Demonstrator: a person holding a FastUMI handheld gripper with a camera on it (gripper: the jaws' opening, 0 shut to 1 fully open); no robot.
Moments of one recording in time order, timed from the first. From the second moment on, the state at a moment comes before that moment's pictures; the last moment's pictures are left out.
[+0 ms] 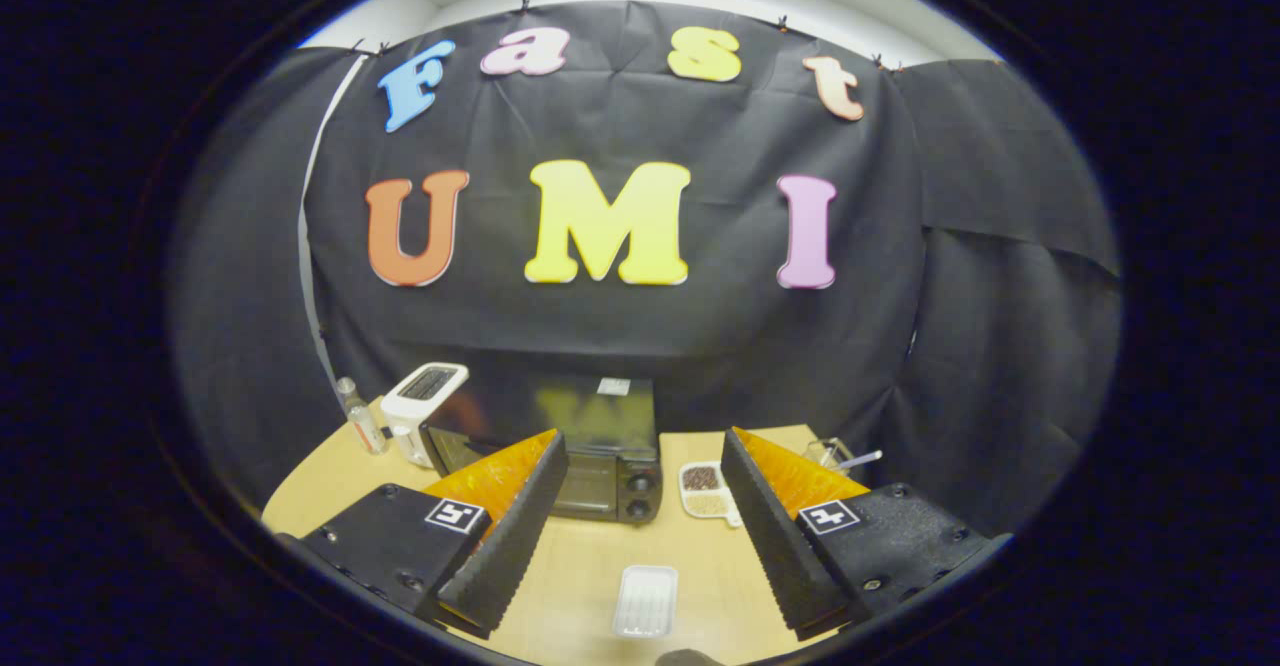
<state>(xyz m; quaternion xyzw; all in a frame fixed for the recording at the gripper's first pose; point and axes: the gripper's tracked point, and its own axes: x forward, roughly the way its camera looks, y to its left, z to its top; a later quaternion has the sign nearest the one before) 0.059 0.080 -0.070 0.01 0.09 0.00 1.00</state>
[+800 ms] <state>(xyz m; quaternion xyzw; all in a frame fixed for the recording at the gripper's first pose) 0.001 0.003 0.053 0.05 -0.03 0.05 1.00</state>
